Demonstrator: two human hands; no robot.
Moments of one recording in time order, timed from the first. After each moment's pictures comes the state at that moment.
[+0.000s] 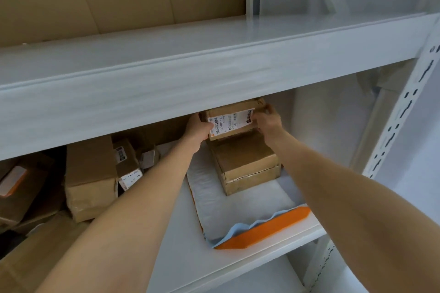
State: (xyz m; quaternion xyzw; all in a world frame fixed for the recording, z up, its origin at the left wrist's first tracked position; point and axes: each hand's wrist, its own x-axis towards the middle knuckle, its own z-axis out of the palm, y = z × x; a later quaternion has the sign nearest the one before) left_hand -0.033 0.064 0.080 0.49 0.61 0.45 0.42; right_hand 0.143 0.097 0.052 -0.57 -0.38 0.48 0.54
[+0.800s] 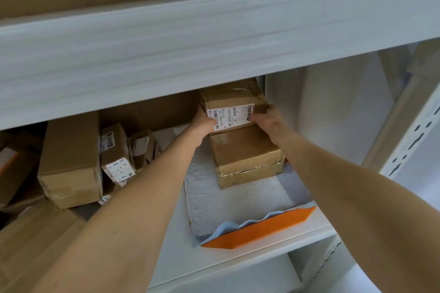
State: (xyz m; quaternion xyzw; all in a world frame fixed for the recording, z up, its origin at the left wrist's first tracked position) left_hand -0.017 0.102 0.040 0.51 0.67 0.37 0.40; right_hand 0.160 0.126 0.019 -0.66 -0.49 0.42 0.39
